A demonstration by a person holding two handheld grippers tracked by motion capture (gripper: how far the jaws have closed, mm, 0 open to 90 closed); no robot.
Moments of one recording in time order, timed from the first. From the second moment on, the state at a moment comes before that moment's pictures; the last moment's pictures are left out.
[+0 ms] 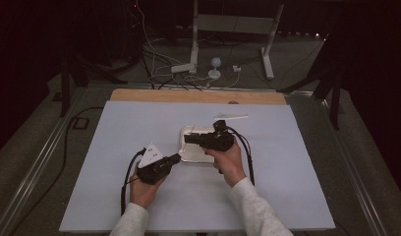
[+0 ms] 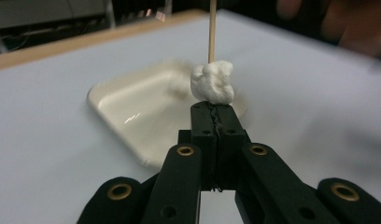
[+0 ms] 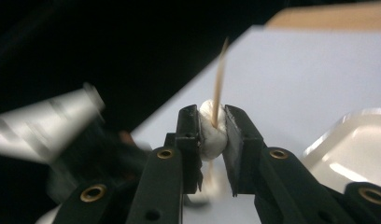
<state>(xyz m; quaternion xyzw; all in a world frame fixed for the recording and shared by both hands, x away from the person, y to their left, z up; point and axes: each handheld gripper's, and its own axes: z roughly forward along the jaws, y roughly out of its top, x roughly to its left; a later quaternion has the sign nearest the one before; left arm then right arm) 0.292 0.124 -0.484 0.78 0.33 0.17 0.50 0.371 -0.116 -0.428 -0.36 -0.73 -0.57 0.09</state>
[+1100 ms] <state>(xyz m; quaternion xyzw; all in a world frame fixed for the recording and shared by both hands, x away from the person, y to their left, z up) 0.297 0.134 -0.487 0.76 0.37 0.16 0.52 0.382 -0.152 -0.410 -0.39 -0.75 -0.54 -0.02</state>
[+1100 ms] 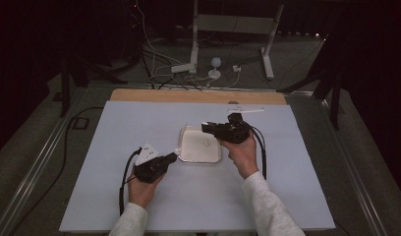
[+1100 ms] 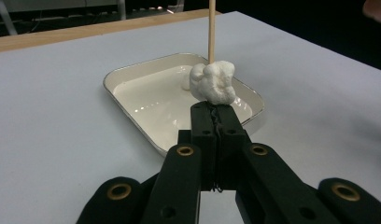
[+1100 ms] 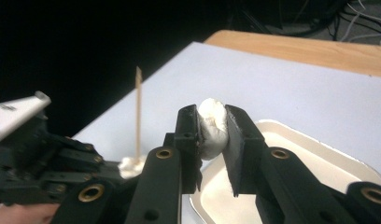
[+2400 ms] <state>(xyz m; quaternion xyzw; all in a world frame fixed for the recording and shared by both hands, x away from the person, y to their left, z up) 0.298 0.135 -0.487 0.75 0.37 0.15 0.52 0.375 -0.128 -0.457 -0.40 -0.78 -0.48 0.02</state>
